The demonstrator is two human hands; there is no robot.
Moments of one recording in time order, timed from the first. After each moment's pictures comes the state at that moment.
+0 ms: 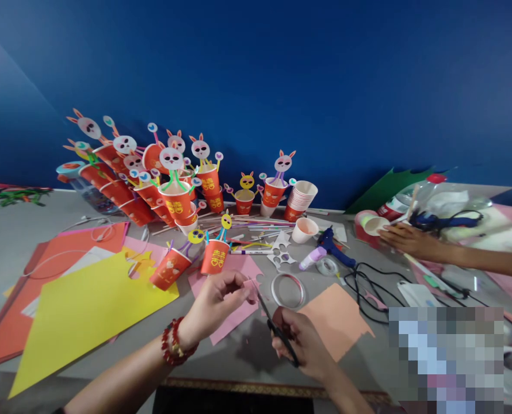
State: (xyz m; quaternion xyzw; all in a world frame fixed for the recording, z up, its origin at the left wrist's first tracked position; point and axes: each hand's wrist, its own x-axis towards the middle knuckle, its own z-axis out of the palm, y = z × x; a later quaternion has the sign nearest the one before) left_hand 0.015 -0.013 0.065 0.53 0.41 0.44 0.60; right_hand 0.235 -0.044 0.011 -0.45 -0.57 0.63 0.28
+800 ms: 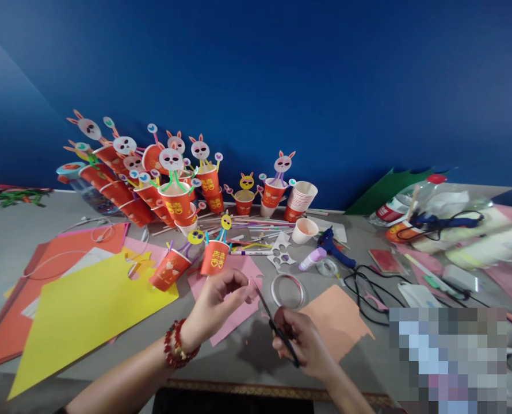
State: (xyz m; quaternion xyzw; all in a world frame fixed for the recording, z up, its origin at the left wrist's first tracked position) left_hand 0.018 -0.013 0.067 0.54 0.42 0.45 0.58; right_hand 0.239 -0.043 0.002 -0.45 -0.61 0.58 0.29
